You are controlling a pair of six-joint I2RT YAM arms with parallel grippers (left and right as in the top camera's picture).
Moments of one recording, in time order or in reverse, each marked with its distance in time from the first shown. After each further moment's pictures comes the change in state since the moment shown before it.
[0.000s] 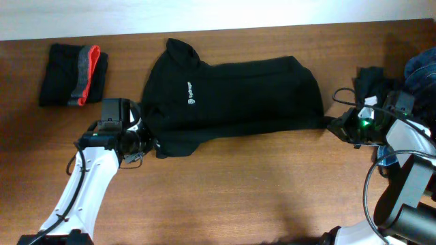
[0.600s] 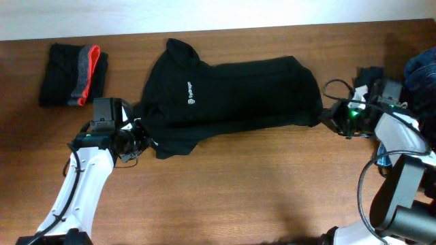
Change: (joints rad) left arm 0.047 0.000 0.000 0.010 0.027 -0.008; right arm 0.123 0.000 0.035 0.065 0.077 0.078
